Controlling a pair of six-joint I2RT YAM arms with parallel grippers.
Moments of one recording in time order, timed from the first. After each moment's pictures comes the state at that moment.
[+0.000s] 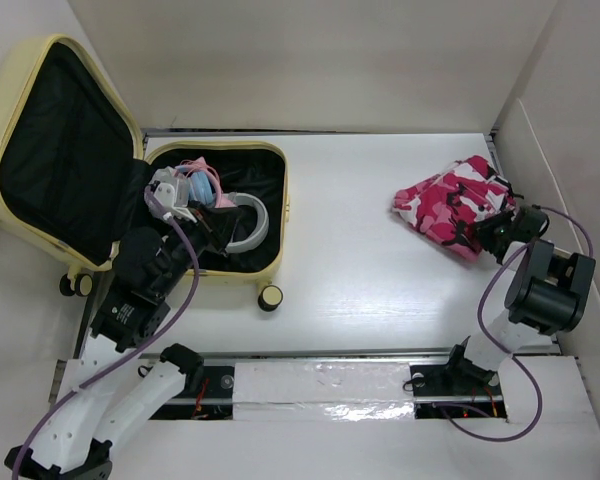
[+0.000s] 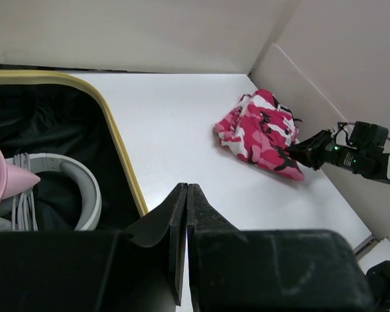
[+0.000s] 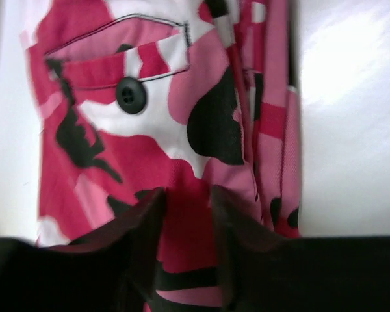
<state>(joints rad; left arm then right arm) -0.48 0.64 0.92 -0.31 0.04 -0.40 -0.49 1.66 0.73 0.29 -0.29 0.71</state>
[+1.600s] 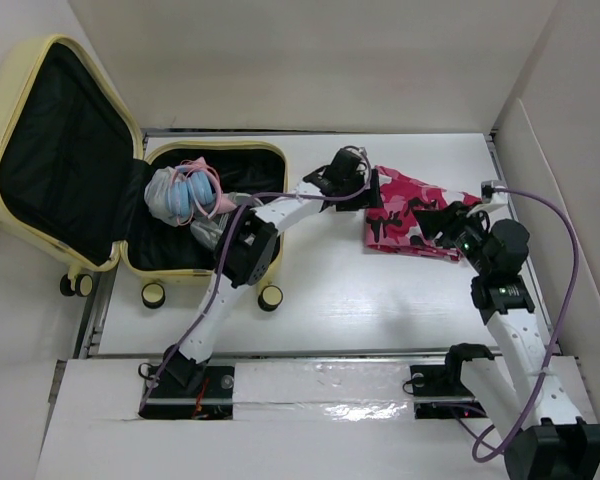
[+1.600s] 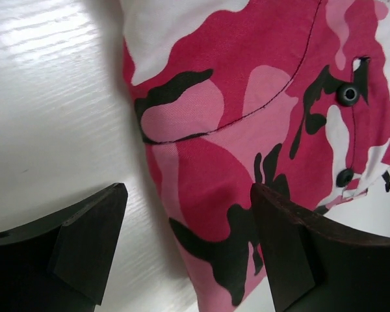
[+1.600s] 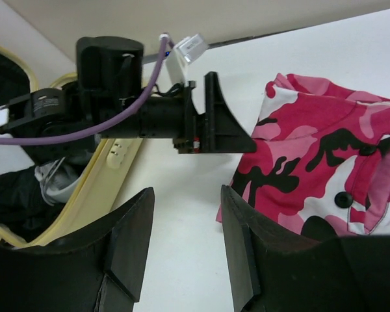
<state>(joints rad) -0.70 2.44 2.07 -0.35 0.21 -0.64 0.01 0.73 0.59 0.10 -0.40 0.45</state>
